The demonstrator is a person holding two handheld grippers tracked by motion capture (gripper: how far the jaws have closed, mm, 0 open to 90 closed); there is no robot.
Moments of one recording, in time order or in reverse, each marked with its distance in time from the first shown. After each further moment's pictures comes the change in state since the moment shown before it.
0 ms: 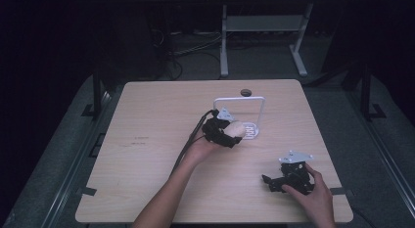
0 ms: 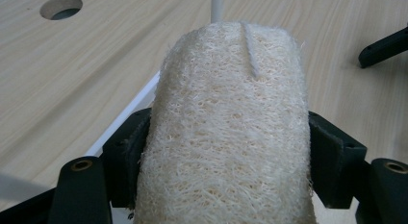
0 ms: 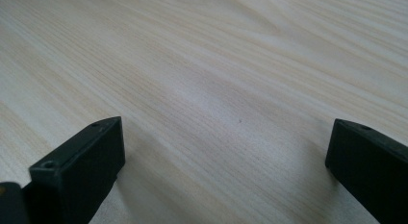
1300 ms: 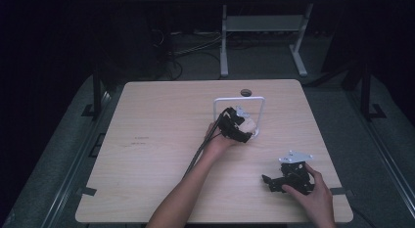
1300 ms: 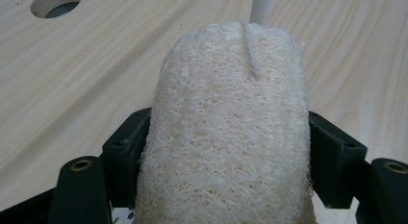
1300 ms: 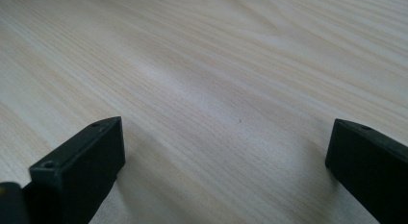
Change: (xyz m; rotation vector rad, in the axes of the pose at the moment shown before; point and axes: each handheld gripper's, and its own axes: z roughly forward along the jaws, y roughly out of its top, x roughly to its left) left arm 0.004 0.018 0.059 0.055 0.094 -0.024; right arm 0.000 0.000 0.000 -0.003 0.000 -0.003
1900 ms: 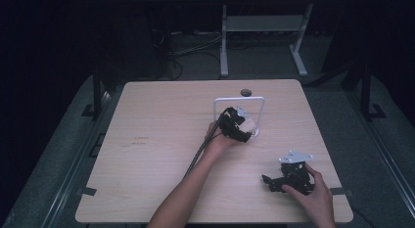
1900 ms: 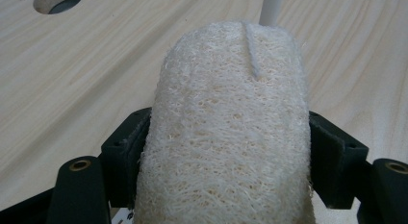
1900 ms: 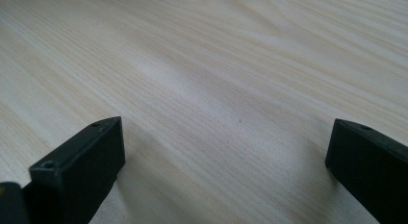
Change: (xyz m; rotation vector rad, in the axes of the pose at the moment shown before) left arm 0.003 0.001 0.002 0.007 0.021 0.013; right arm 0.000 0.000 0.000 0.001 -0.002 -0.002
